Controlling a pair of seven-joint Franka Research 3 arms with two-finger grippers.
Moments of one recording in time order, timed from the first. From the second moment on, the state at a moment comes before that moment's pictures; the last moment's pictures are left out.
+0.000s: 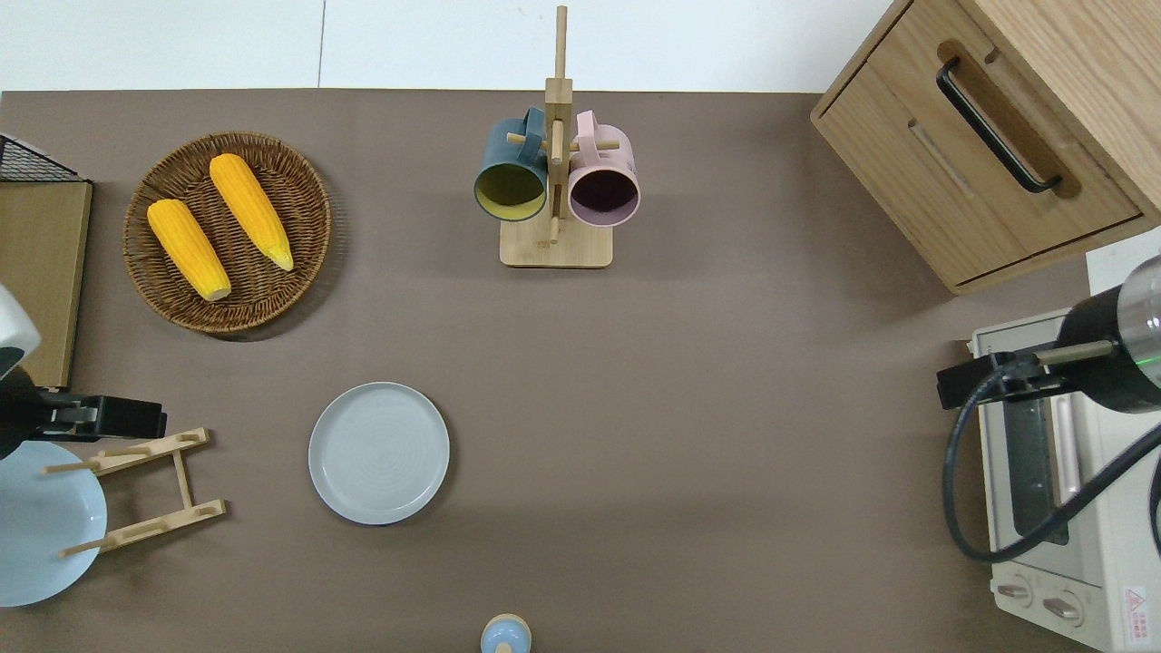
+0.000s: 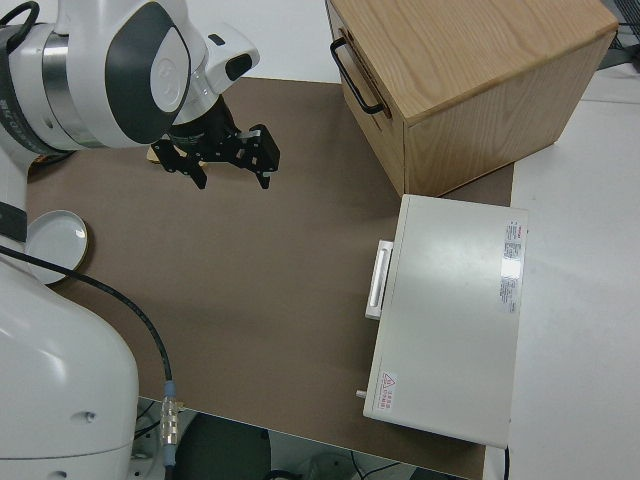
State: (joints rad) left arm 0.07 -0.18 -0.06 -1.80 -0.02 1.56 0.07; right arm -0.03 -0.02 0.14 -1.48 0.00 1.33 0.02
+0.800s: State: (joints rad) left arm 0.07 -0.19 -0.08 -1.87 -0.02 1.54 0.07; right arm -0.03 -0.02 0.14 -1.48 0.00 1.33 0.02
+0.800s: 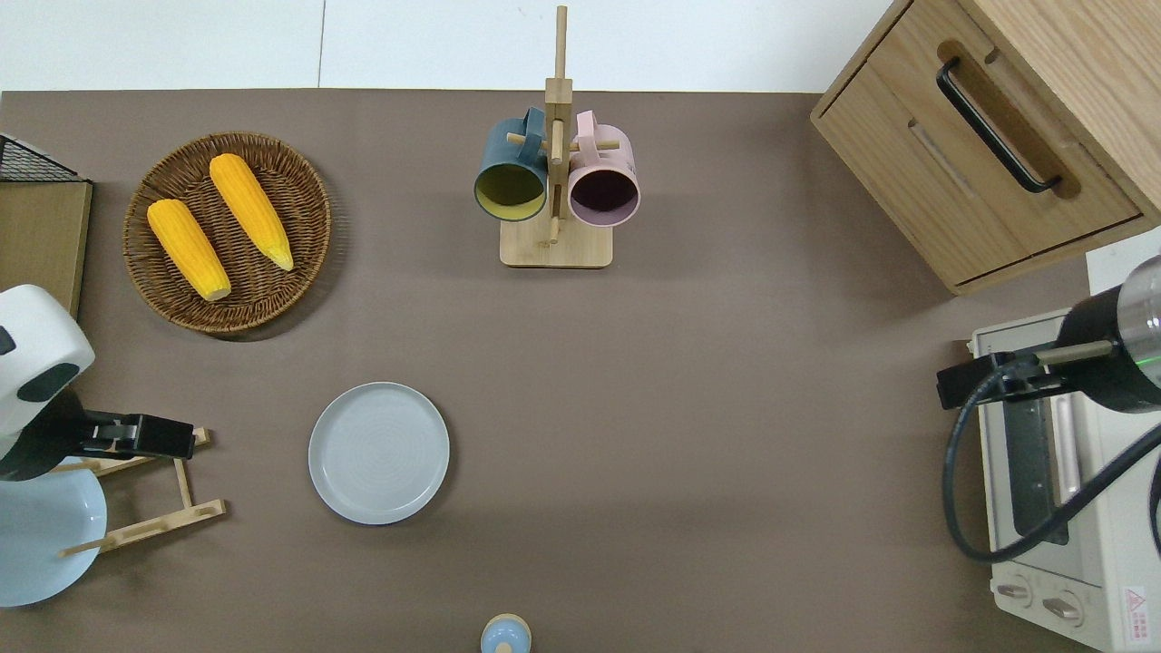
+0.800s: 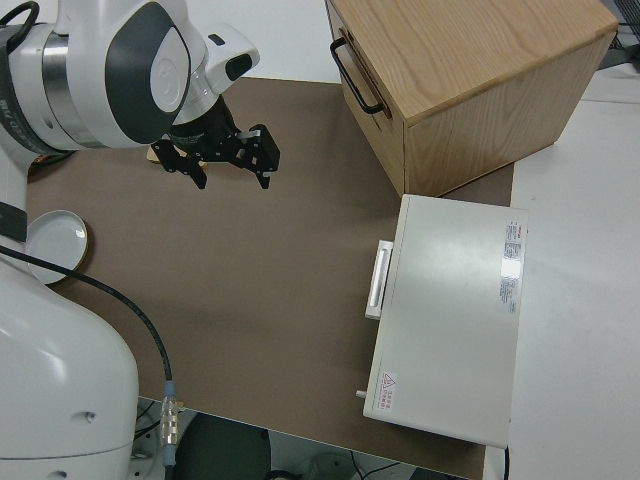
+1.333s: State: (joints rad) left arm 0.07 -0.26 -0.09 -2.08 -0.03 1.68 0.06; right arm -0.03 -0.02 0.14 -1.48 0.00 1.33 0.02
